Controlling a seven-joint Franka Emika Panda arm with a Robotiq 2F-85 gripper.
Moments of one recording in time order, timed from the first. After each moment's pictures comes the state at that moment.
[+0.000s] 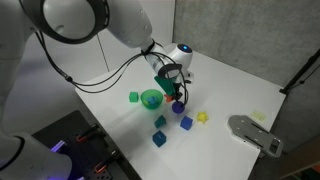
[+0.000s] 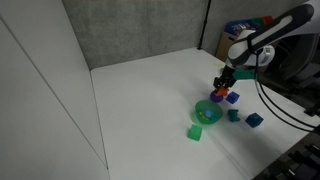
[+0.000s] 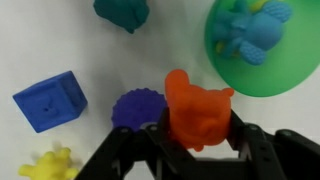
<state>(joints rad) -0.16 0.70 0.04 -1.84 0.22 2.50 -0.08</state>
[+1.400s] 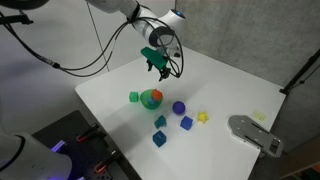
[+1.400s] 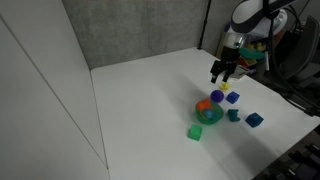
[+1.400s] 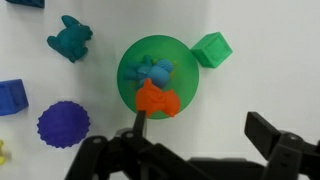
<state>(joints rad) -0.11 0.45 0.10 -1.86 0.25 2.12 -0.17</state>
